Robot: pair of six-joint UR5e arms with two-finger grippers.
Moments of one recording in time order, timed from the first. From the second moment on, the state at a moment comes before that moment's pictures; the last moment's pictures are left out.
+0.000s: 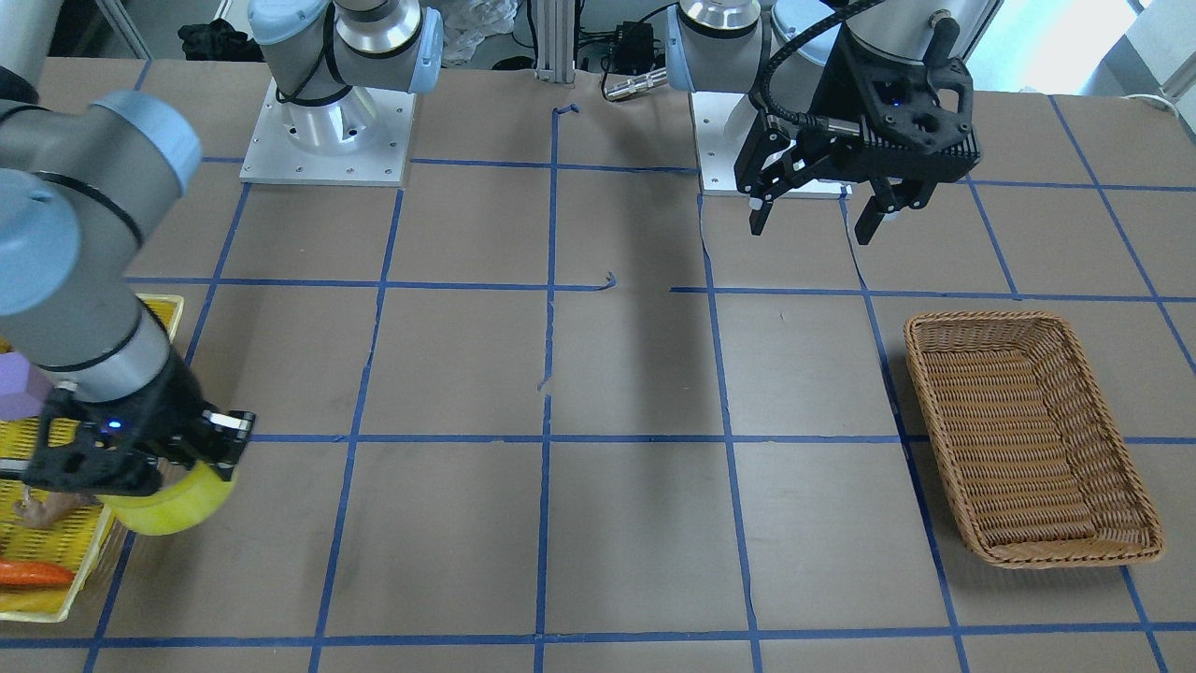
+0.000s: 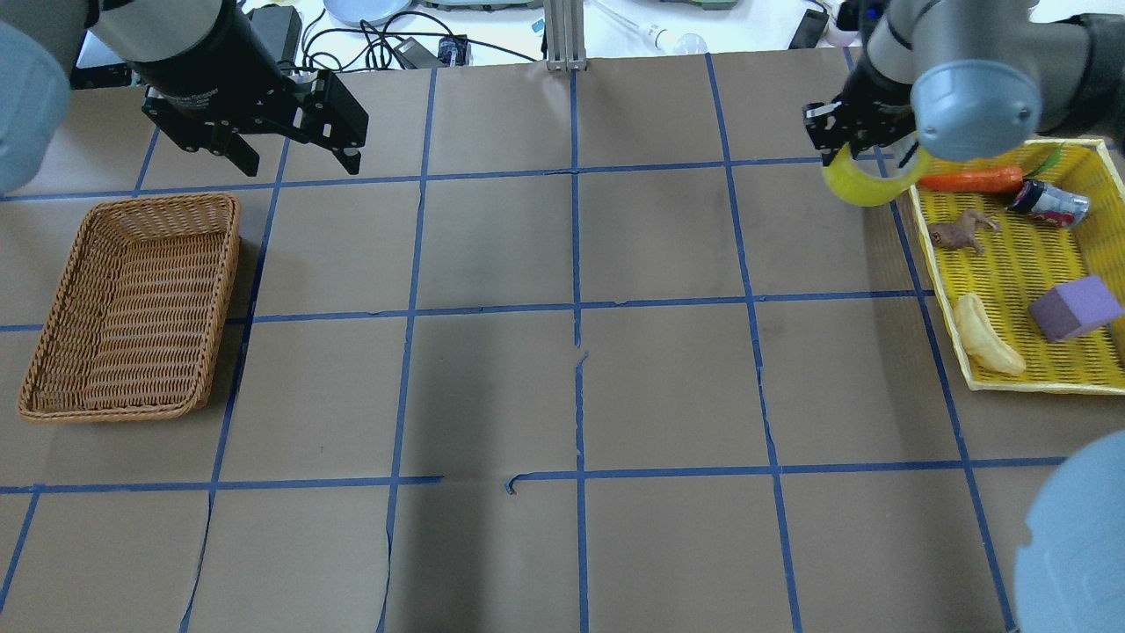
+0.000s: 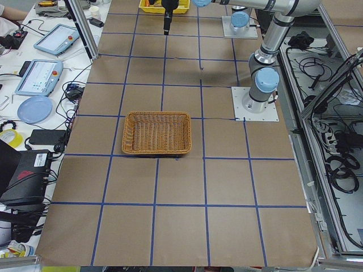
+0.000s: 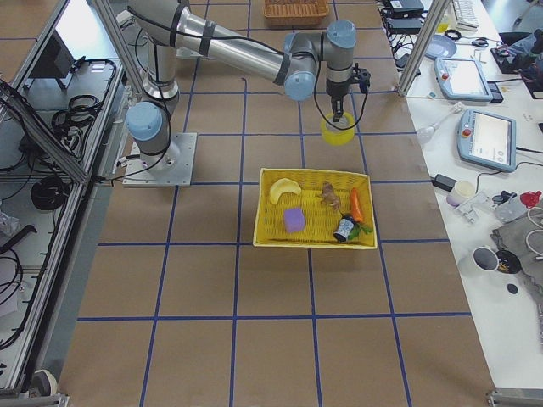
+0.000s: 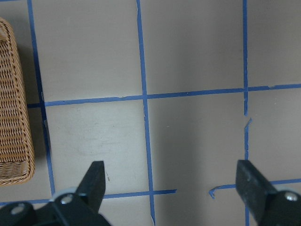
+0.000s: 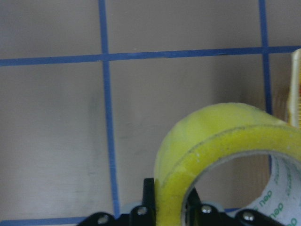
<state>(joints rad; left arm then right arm) -1.59 -1.55 -1.50 -1.52 1.54 0.03 1.50 -1.22 1.57 -2.05 -1.57 -0.01</state>
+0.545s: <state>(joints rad) -1.59 -1.55 -1.50 -1.52 1.54 0.03 1.79 -1.04 1.48 -2.12 -1.39 0.32</state>
